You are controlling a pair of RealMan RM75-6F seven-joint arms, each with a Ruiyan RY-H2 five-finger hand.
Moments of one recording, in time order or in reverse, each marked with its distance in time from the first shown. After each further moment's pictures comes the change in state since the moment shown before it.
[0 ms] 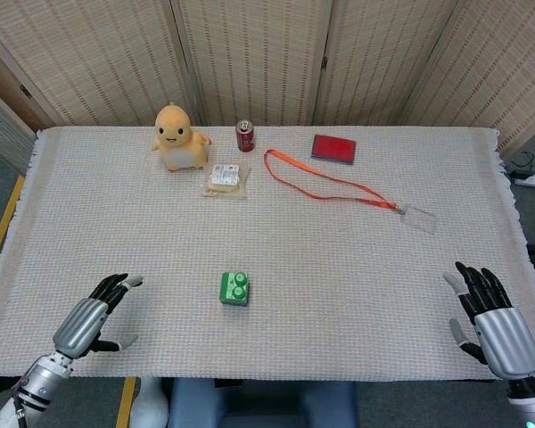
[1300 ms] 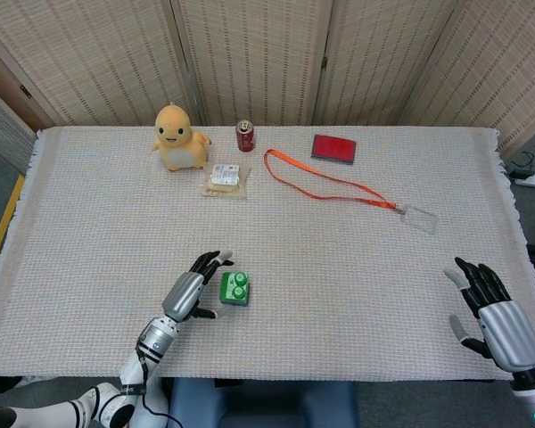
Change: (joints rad) left arm -0.251 -0.630 -0.149 0.454 -0.144 -0.109 -0.067; right arm 0.036 0.023 0.001 0.049 0.005 -0.029 0.185
